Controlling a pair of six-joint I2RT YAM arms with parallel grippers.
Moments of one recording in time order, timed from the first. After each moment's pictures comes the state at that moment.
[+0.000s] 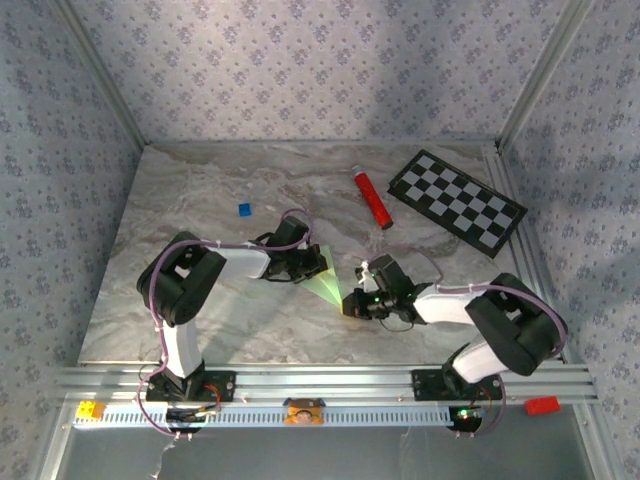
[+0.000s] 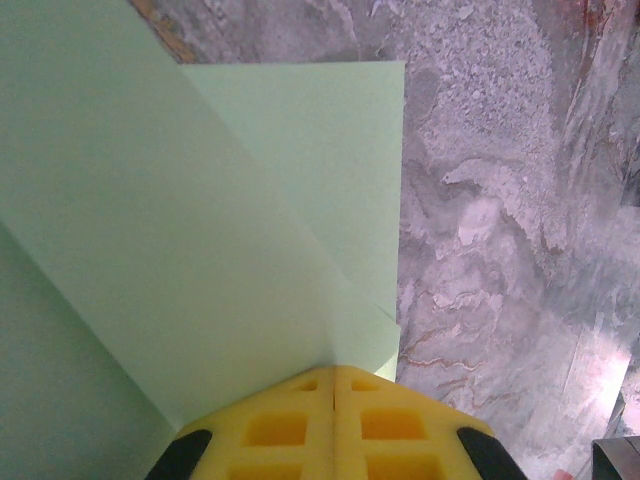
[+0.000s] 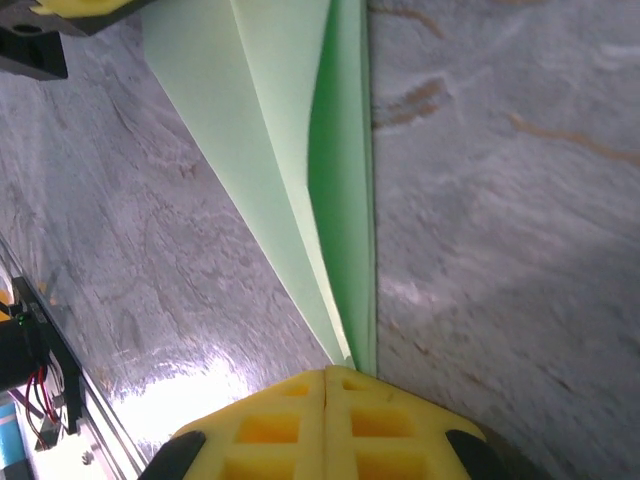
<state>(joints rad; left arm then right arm) -0.68 1.85 0.91 0.05 0.37 -1.01 0.69 1.45 0.41 0.17 -0.48 0.77</state>
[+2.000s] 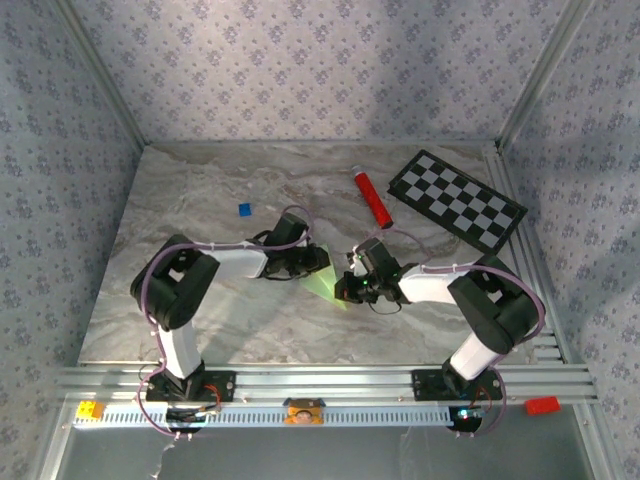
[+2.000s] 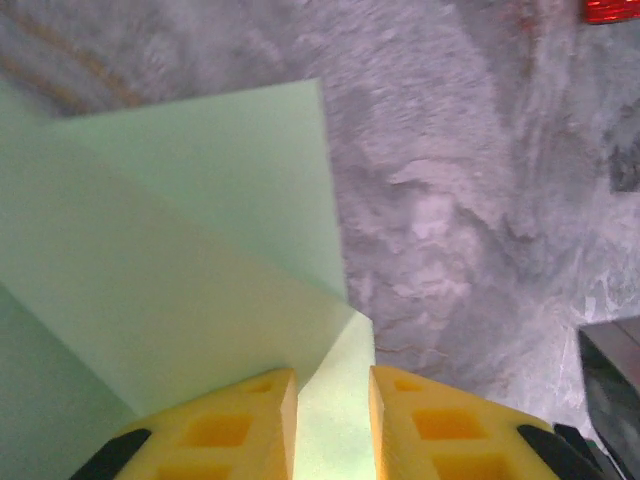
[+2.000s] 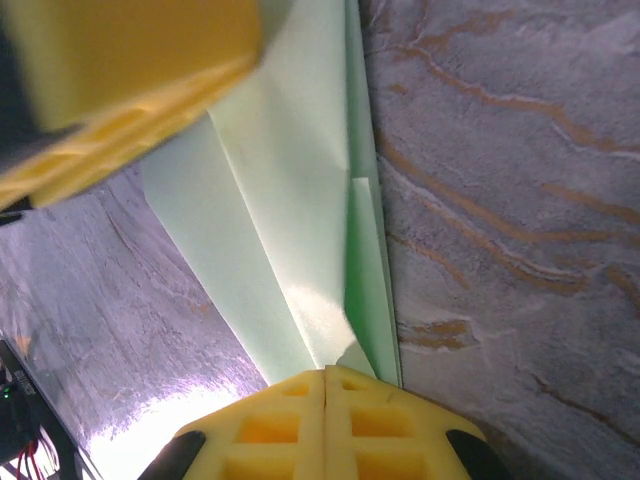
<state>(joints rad) -0.68 1.79 0.91 0.02 0.35 -0.93 0.67 1.61 0.61 0.07 -0.43 0.76</state>
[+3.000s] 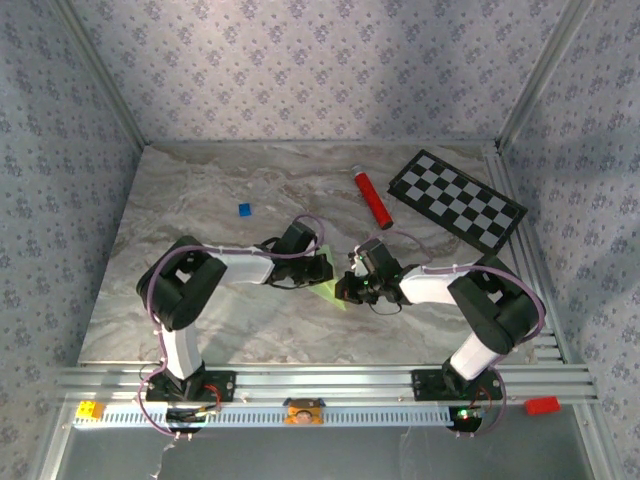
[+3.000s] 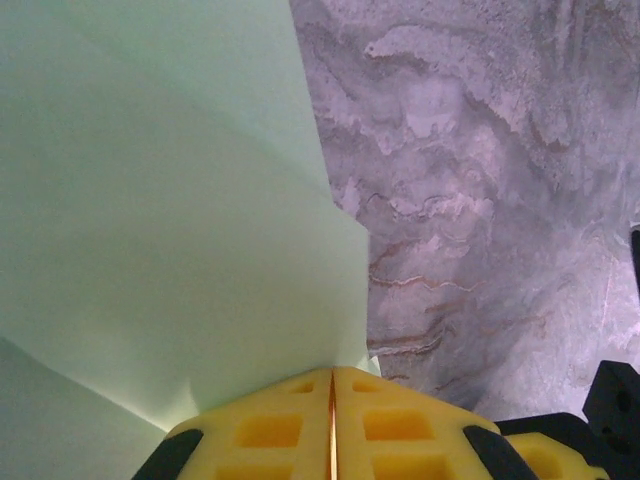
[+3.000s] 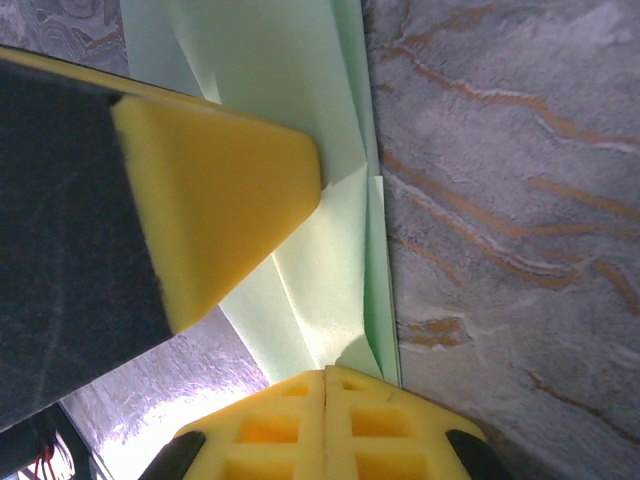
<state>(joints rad) -0.74 1.84 0.90 0.02 0.37 -0.86 0.67 1.61 0.60 0.09 -0.44 0.79</state>
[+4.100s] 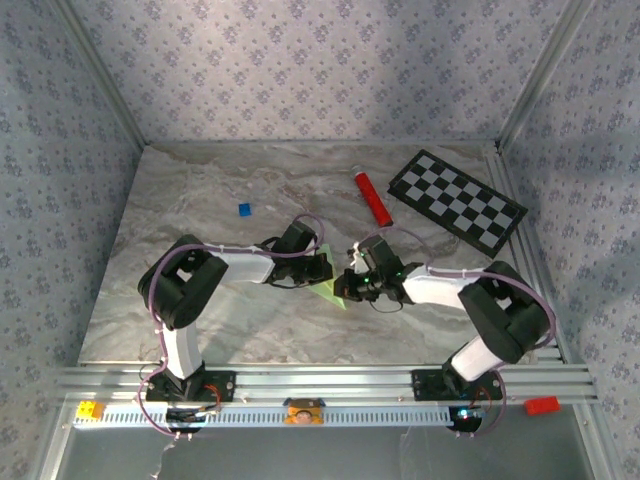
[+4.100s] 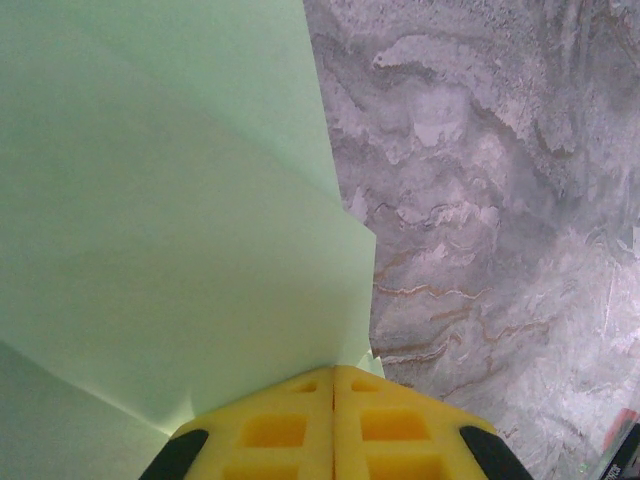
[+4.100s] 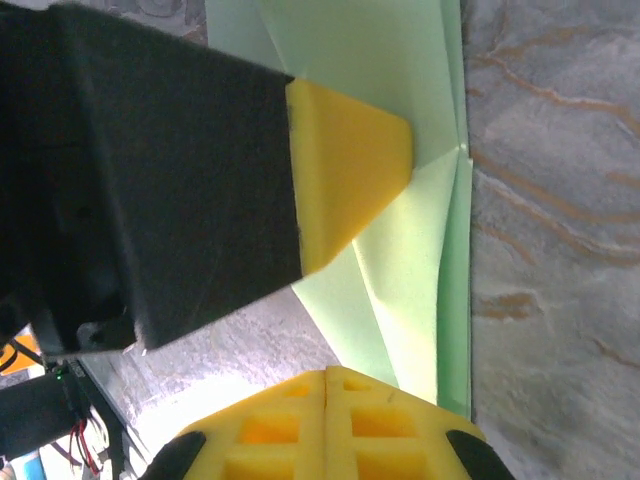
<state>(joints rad) -0.74 1.84 0.91 0.02 0.37 -0.86 0.67 1.55 0.63 0.05 -0.47 0.78</state>
